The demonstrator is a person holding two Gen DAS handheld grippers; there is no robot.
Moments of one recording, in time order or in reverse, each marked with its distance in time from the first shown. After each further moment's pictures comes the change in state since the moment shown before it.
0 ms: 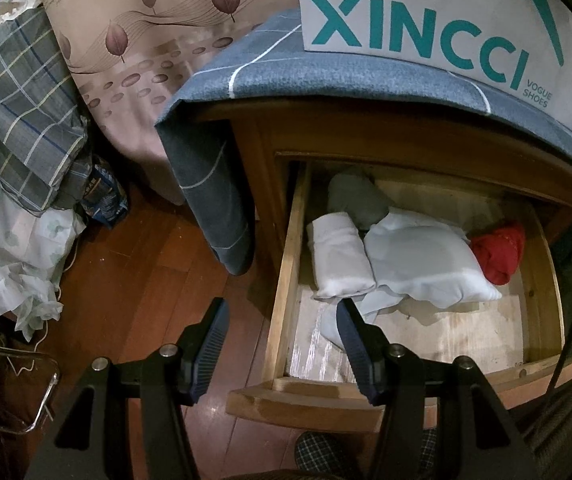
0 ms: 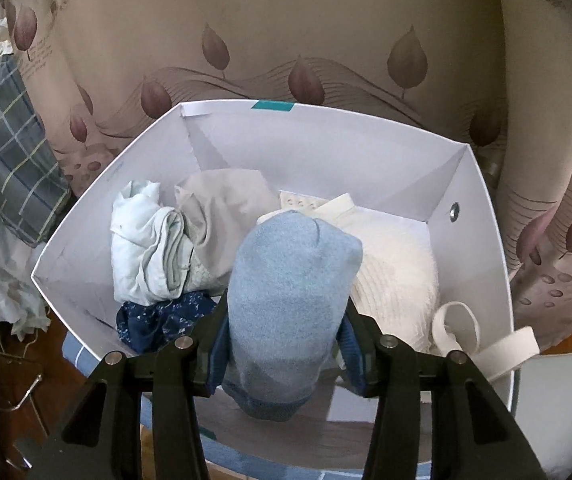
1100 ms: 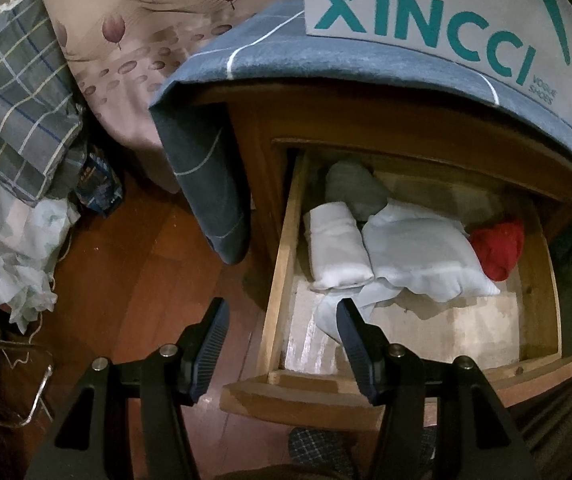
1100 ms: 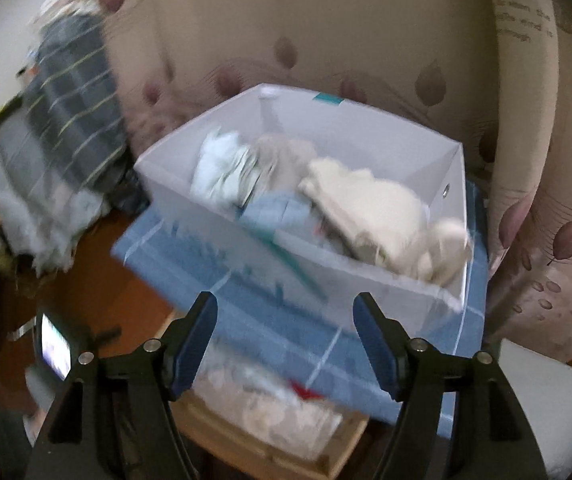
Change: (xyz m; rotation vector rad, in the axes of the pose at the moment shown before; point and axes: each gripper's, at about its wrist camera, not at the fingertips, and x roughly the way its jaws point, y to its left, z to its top) left arm 0.006 0.003 -0.002 -0.025 0.039 -0.023; right arm -0.083 0.001 -0.089 -0.249 -0.012 0.120
